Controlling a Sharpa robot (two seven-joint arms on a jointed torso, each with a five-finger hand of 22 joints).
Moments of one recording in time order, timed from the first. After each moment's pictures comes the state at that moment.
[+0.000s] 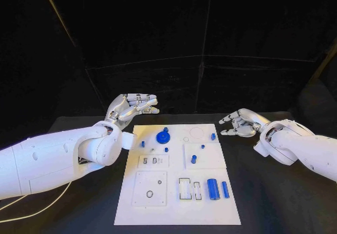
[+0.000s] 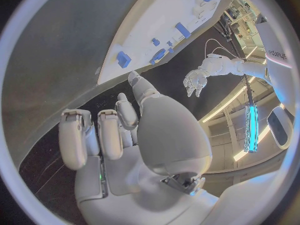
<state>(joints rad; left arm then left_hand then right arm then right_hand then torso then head) 1.33 -0.89 -0.15 1.55 0.04 -0.38 0.65 1.44 0.07 -0.14 0.00 0.06 1.02 0.20 0.08 0.07 1.14 0.14 0.07 0.06 1.20 0.10 0.14 0.25 0.17 1.00 0.20 0.27 0.10 1.26 -0.80 -0.06 1.21 -1.06 -0.29 0.20 1.38 -0.05 0.10 -0.05 0.22 0.89 0.18 0.07 0.07 1.33 0.09 1.21 1.26 1.47 0.00 1.46 1.31 0.01 1.47 0.11 1.52 1.31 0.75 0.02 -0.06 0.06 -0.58</state>
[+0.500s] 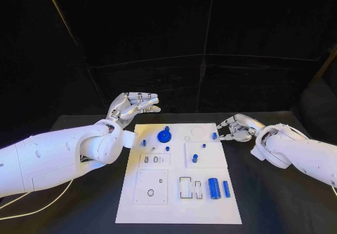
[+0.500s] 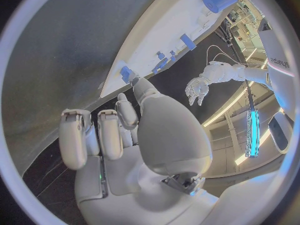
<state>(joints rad) 1.33 -0.89 -0.15 1.55 0.04 -0.37 0.65 1.45 0.07 -0.14 -0.01 0.06 1.02 0.20 0.07 0.07 1.13 0.15 0.07 0.06 1.19 0.10 0.12 0.24 0.17 0.99 0.21 0.26 0.09 1.22 -0.75 -0.06 1.16 -1.10 -0.28 0.20 1.38 -0.05 0.10 -0.05 0.21 0.88 0.18 0.07 0.07 1.33 0.08 1.21 1.26 1.47 0.00 1.46 1.31 0.01 1.47 0.11 1.52 1.31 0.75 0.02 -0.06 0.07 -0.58</state>
